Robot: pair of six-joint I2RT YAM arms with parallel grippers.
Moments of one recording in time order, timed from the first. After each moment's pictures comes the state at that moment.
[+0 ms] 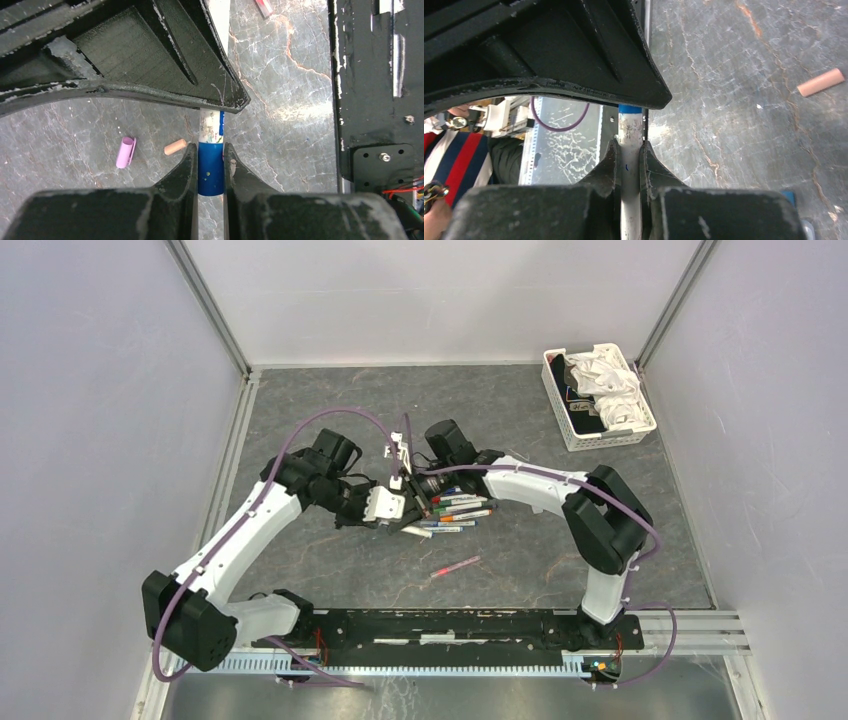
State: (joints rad) left arm -0.45 1.20 1.08 -1.11 0.57 1.22; right arm 0.79 1.85 1.26 -0.08 -1.08 0.22
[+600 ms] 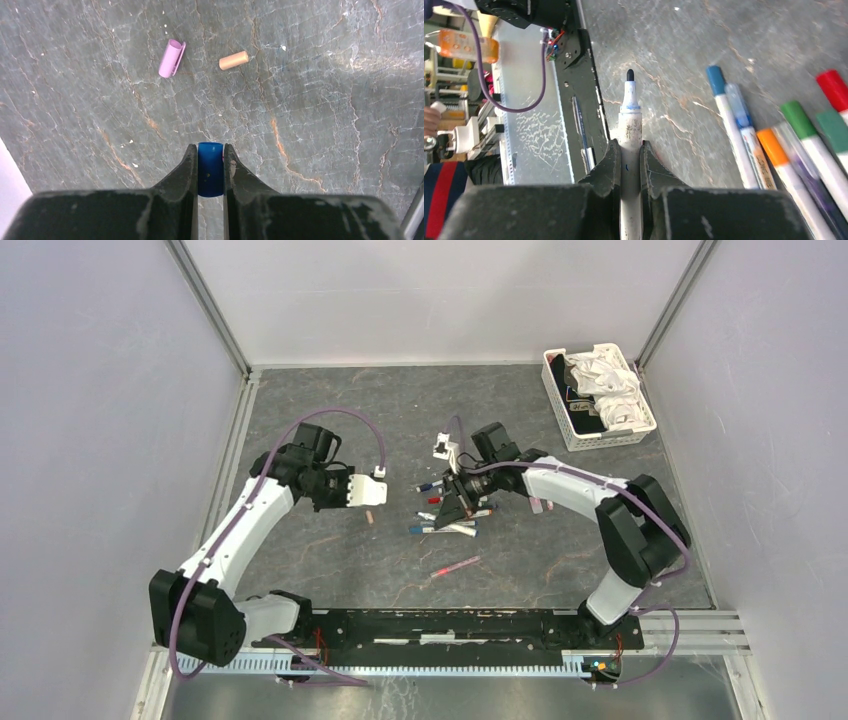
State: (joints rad) left arm -0.29 1.21 1.02 -0.97 0.32 1.33; right arm 0.62 1.70 1.05 -0.27 -0.96 0.04
